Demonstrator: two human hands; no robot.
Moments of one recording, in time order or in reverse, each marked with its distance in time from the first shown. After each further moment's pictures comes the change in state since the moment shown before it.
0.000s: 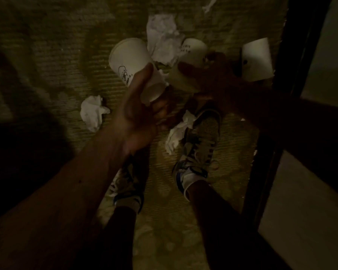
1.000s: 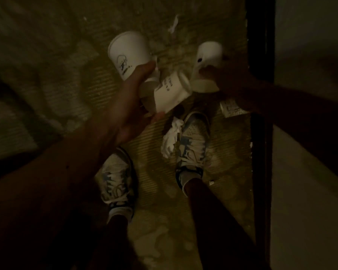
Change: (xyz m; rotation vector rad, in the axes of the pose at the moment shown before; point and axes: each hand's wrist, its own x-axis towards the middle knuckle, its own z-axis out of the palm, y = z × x) left_hand -0.017 0.026 0.082 0.454 0.248 0.073; right_hand 0.002 0.008 -0.090 -0.028 0.099 -0.030
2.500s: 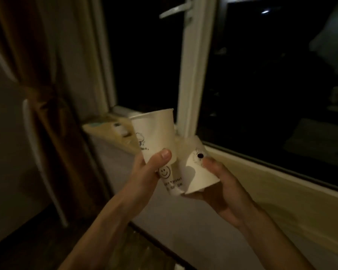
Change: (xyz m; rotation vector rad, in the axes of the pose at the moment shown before) left_hand -0.890 0.114 0.254 0.728 -1.167 1.149; right_hand -0.940 -0.173 -0.310 1.197 0.296 -0.937
